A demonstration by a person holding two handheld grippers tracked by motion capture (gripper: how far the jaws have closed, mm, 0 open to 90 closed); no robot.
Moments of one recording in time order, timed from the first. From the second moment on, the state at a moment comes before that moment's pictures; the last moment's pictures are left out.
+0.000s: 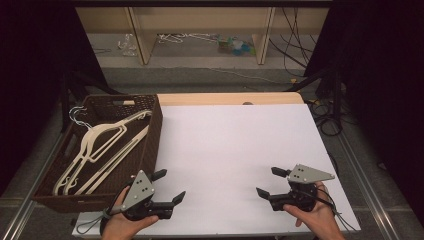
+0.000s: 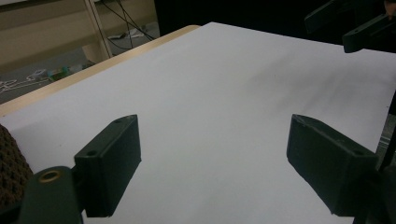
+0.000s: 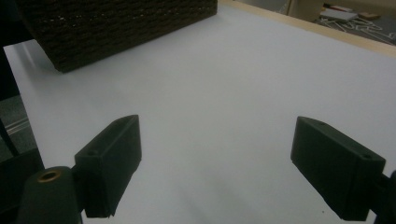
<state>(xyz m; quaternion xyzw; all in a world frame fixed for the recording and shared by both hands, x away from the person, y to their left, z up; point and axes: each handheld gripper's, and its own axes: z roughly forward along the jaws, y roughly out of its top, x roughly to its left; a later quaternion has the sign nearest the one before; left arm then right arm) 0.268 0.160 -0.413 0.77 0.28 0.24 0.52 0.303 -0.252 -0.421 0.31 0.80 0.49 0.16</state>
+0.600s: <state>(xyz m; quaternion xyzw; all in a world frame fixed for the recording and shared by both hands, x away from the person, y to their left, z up) 0.265 0.172 -0.424 0.76 0.30 0.26 0.52 0.275 -0.259 -0.420 0.31 0.78 0.51 0.18</state>
